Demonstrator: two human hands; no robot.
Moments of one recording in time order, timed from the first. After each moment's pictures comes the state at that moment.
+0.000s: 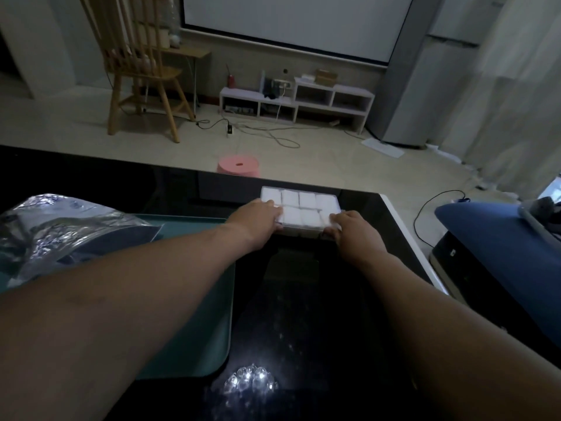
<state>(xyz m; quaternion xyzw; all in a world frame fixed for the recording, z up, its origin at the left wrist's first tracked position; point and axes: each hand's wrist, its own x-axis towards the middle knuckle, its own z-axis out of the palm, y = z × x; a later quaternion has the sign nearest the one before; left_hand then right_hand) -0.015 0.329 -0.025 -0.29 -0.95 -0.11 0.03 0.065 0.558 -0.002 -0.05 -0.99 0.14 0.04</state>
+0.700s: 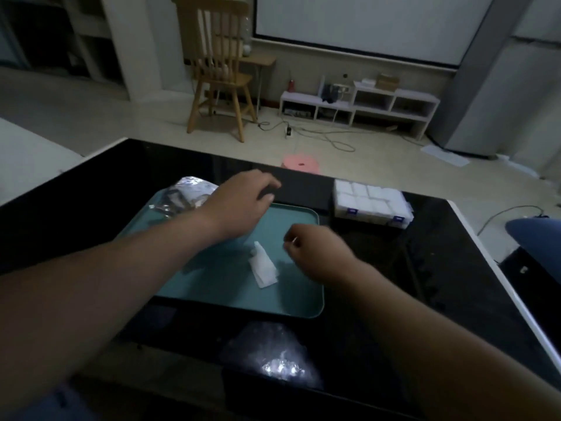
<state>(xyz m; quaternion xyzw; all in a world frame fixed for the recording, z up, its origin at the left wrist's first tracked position) 0.130 0.128 0.064 -0.18 -0.94 -0.26 0.15 0.157 0.322 0.028 0.13 -0.98 0.17 -0.03</state>
